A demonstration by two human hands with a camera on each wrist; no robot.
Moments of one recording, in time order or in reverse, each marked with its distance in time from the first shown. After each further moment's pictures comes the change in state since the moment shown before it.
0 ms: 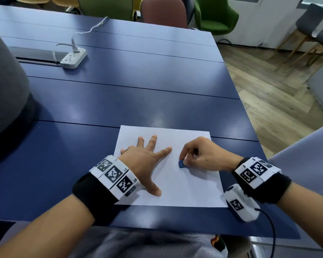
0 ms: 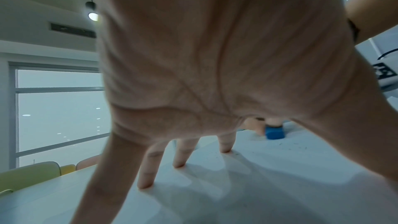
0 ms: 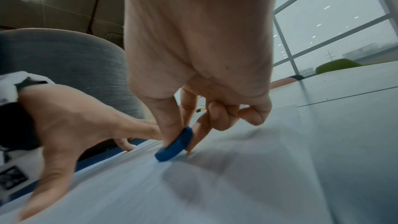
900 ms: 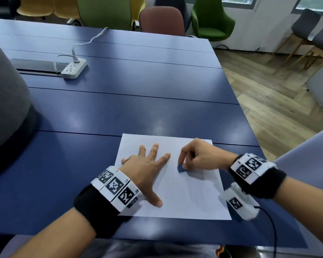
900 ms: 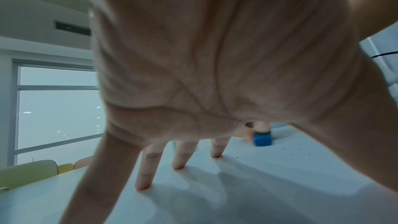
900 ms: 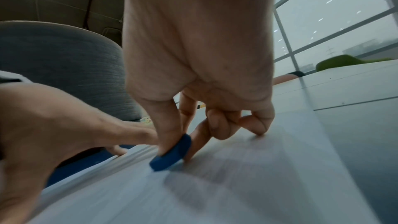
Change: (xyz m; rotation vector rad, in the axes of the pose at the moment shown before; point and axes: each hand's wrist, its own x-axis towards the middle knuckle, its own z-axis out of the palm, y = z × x) left_hand -0.001 0.003 0.000 -0.023 -0.010 0.004; right_hand 0.019 -0.001 -0.010 -0.038 -0.070 0.044
